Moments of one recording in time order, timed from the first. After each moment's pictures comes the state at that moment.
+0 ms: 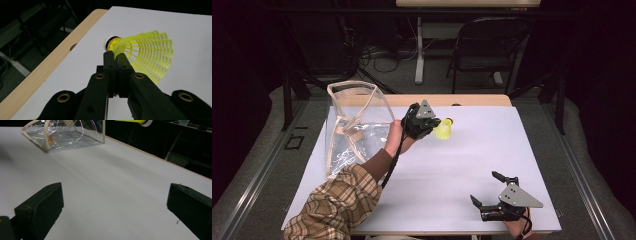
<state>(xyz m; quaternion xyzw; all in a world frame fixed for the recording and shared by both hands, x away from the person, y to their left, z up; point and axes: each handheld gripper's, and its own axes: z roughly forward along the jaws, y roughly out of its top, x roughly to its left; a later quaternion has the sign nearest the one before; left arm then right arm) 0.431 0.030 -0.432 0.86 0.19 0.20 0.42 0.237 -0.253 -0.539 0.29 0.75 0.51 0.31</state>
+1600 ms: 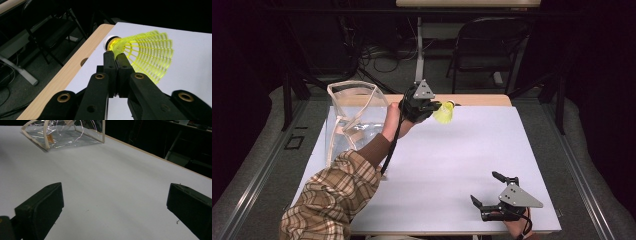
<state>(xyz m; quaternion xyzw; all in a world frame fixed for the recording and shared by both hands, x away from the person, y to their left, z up) 0.443 0.033 -0.380 0.86 0.18 0.22 0.44 0.237 -0.253 -0.540 0.29 0.75 0.51 0.31</state>
